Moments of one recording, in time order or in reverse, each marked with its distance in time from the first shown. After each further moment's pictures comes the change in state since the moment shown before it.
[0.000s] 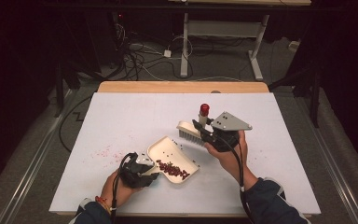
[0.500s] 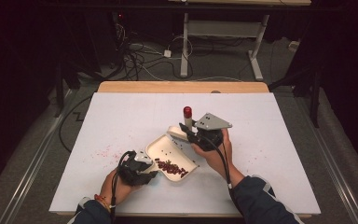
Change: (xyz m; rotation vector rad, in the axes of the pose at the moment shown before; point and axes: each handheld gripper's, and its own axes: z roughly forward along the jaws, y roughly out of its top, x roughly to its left) left arm 0.007 0.001 0.001 0.003 0.005 -0.018; right arm 0.019 -0.010 0.039 0.035 0.082 0.011
